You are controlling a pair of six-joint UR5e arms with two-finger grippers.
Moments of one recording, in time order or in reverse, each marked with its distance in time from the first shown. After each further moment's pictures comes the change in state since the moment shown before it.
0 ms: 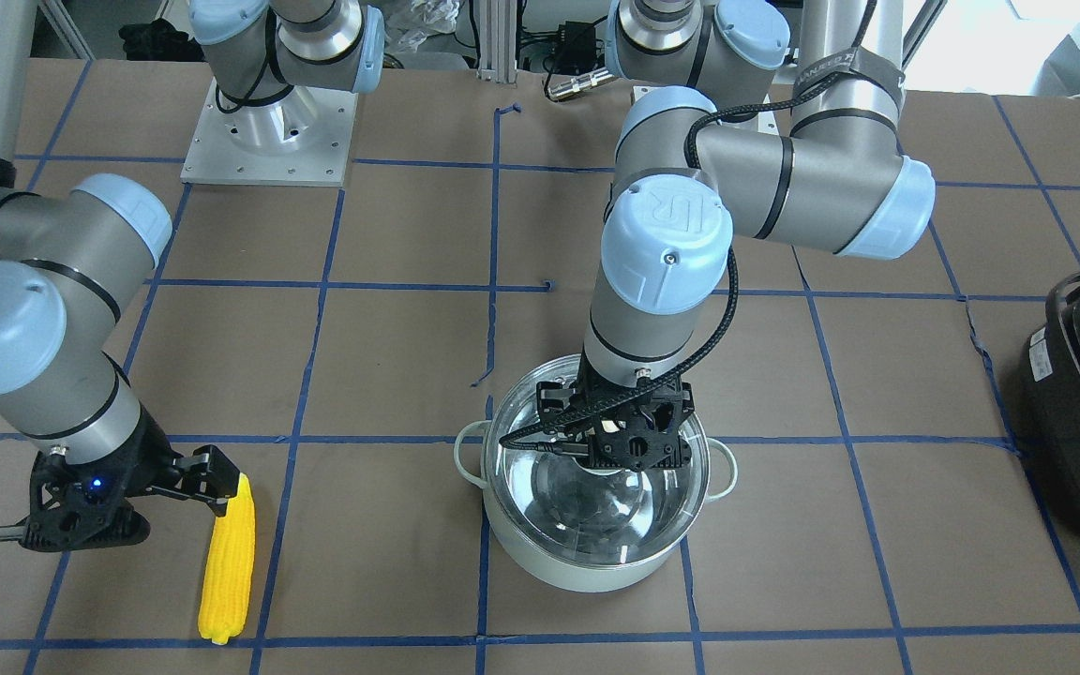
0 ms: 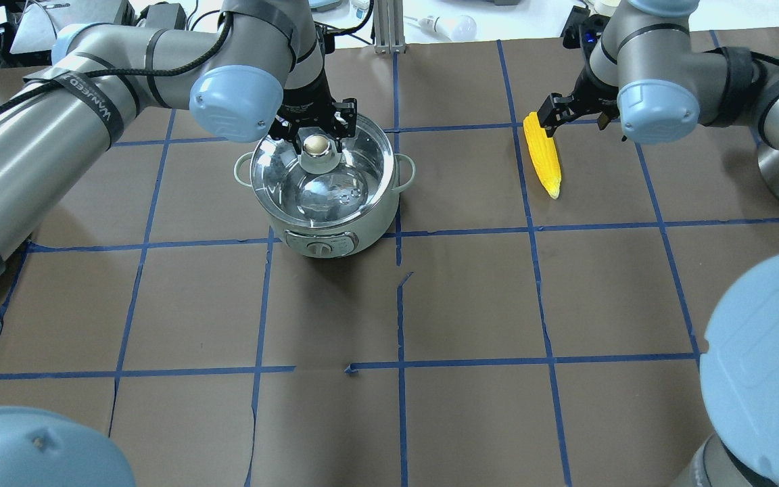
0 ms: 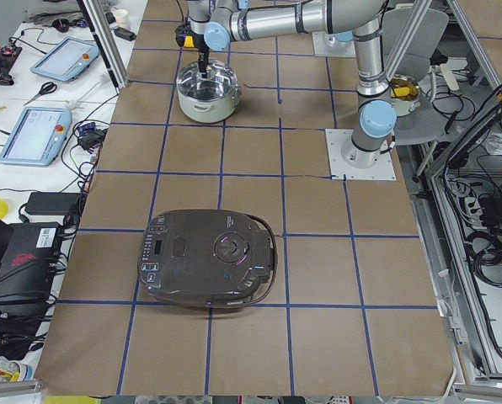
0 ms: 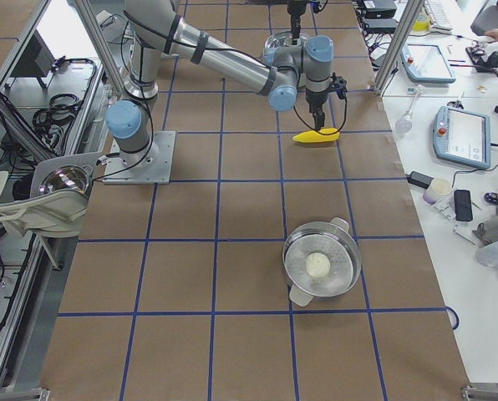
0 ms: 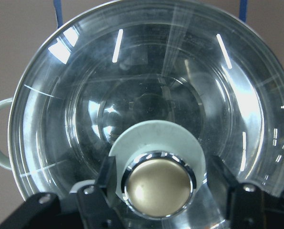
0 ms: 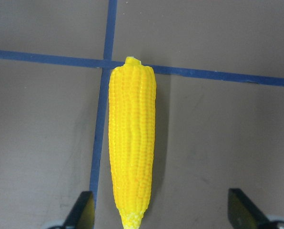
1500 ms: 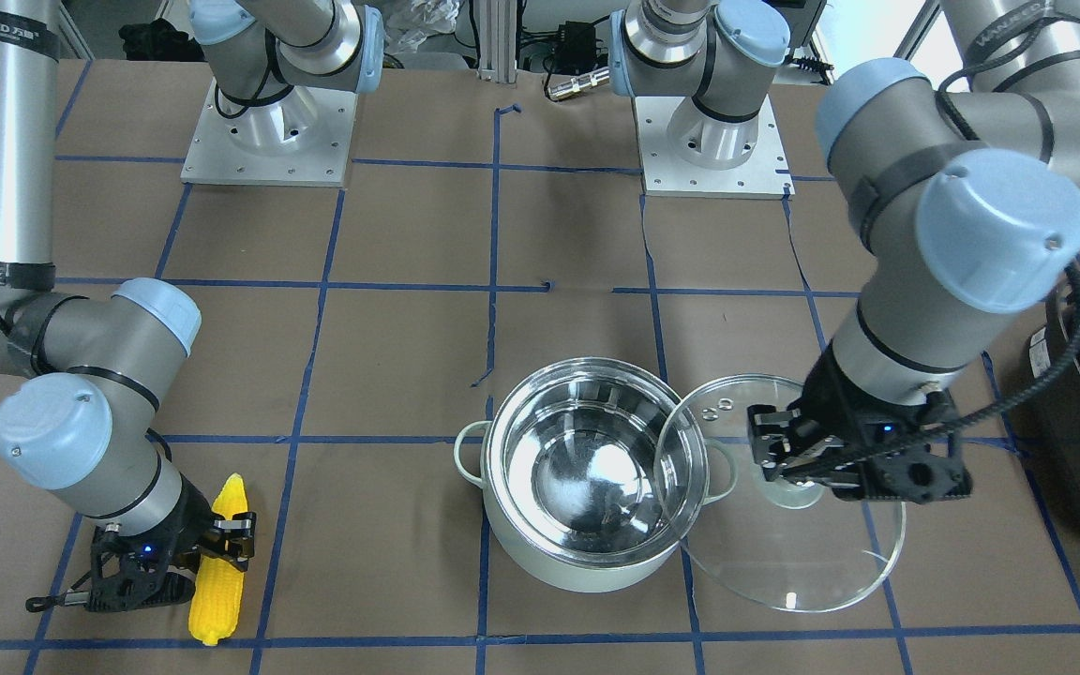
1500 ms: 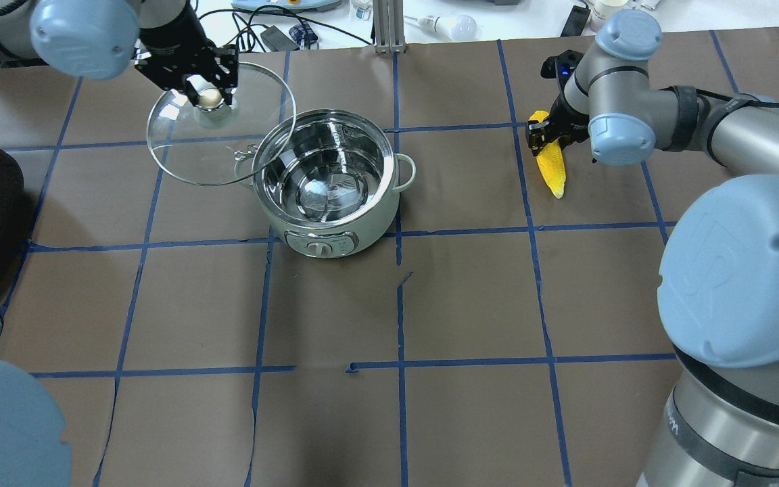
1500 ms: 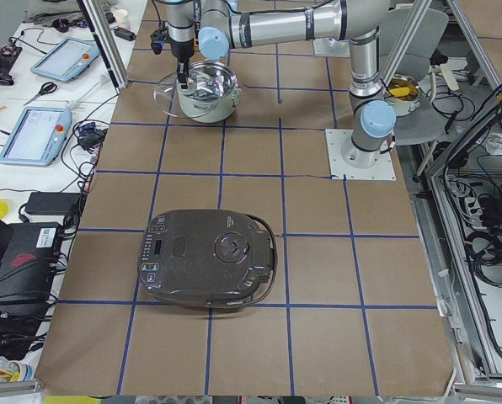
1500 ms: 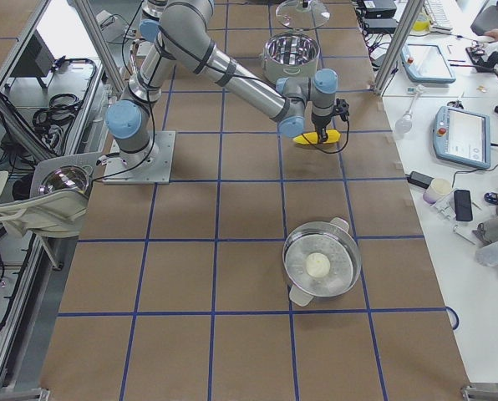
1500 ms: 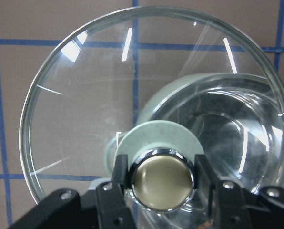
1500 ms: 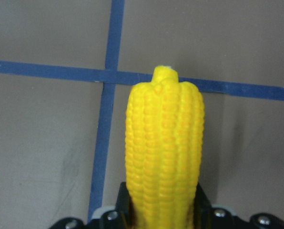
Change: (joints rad) left arm 0.295 0.047 0.074 -0.081 0.002 0.294; right arm -0.001 0.154 -0.016 -0.117 0.076 0.003
